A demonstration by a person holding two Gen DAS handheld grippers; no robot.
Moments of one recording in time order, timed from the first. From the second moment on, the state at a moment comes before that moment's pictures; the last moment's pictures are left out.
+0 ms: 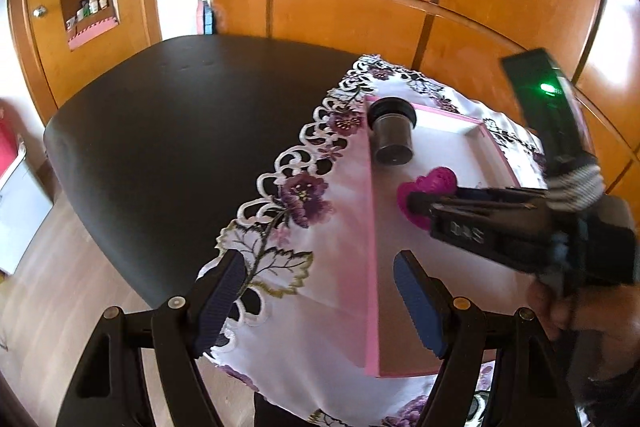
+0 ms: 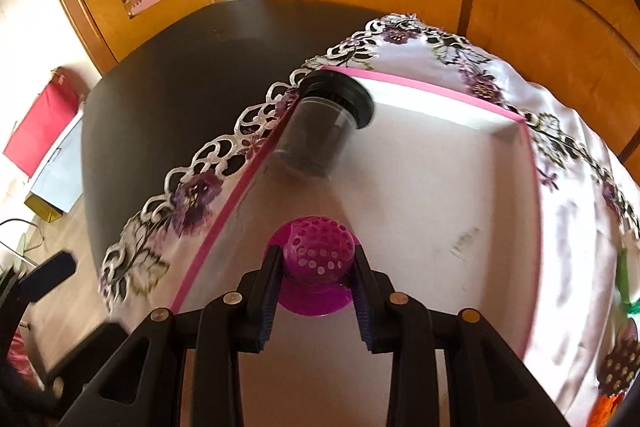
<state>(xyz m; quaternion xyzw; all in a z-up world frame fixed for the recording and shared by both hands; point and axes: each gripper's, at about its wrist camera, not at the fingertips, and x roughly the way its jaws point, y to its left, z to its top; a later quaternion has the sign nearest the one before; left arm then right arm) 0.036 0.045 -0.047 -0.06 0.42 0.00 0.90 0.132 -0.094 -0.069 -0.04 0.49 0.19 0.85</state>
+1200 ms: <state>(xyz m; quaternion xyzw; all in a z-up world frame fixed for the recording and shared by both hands) 0.025 0.043 -0.042 -0.06 0.42 -0.01 0.91 0.115 -0.119 -0.057 0.04 0.48 0.23 0.84</state>
